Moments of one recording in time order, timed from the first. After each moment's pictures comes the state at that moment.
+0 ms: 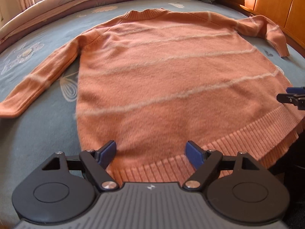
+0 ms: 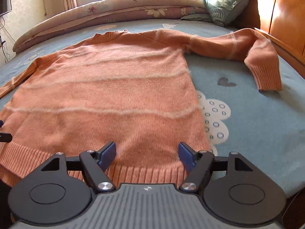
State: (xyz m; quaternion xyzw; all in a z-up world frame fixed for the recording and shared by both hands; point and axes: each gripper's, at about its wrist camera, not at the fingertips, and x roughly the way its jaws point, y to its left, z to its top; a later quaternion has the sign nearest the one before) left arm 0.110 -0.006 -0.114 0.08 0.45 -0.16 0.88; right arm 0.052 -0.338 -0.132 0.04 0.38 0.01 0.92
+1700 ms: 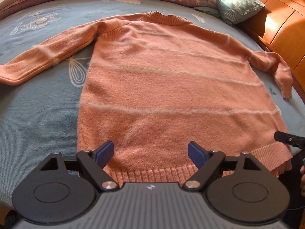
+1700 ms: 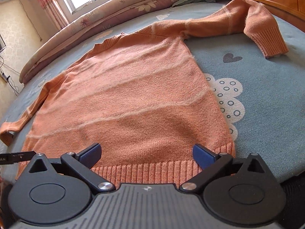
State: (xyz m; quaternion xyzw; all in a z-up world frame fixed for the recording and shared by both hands) left arm 0.136 0.005 -0.103 -0.04 0.46 -0.13 0.88; right arm 0.060 -0.350 -0.131 0.17 0.40 0.03 0.90
